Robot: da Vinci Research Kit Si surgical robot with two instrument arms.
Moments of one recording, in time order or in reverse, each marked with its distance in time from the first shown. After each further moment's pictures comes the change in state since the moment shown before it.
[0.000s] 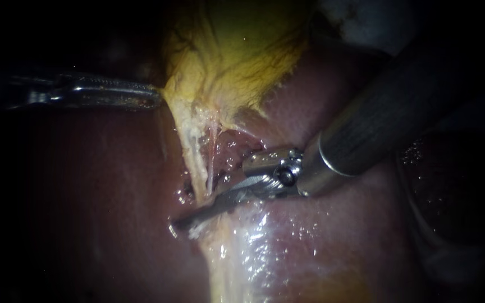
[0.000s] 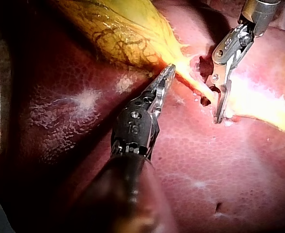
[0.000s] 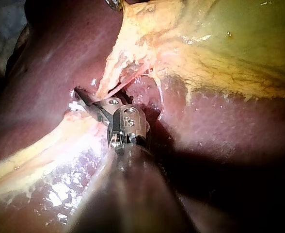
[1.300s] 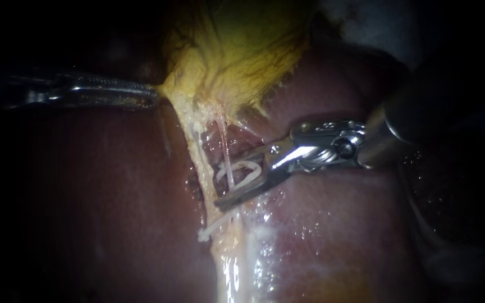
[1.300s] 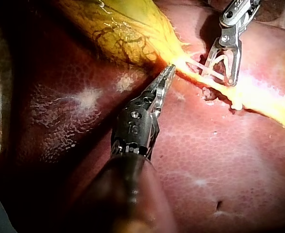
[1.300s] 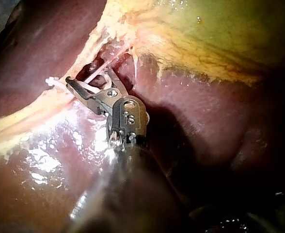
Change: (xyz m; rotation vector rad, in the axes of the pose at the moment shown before) right arm 0.001 0.002 -0.011 0.130 0.101 -0.151; left arm 0.000 0.000 0.000 0.002 0.000 0.001
